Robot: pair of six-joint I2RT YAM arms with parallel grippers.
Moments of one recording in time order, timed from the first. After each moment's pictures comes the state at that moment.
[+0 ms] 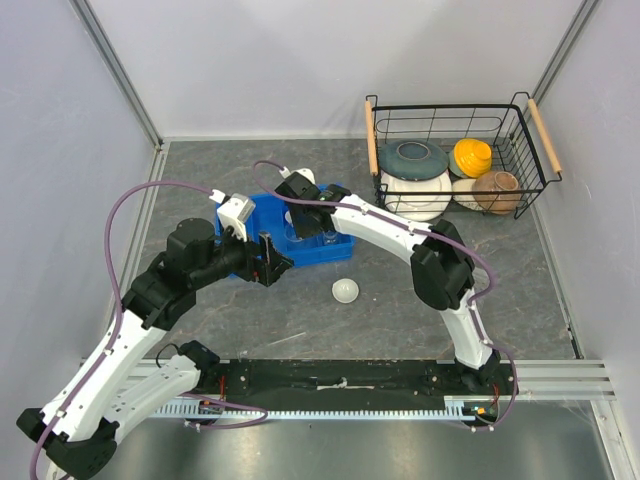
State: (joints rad) left arm -0.57 0.74 0.93 -0.60 0.21 -0.31; right arm 0.87 2.13 1.88 -0.73 0.26 0.50
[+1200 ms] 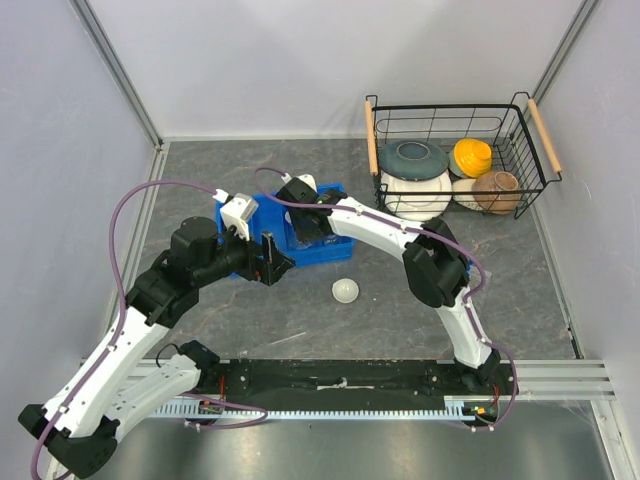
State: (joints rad) left arm -0.57 0.76 0.93 -0.60 0.22 -0.31; right arm 0.87 2.19 1.86 -0.72 0.27 0.50
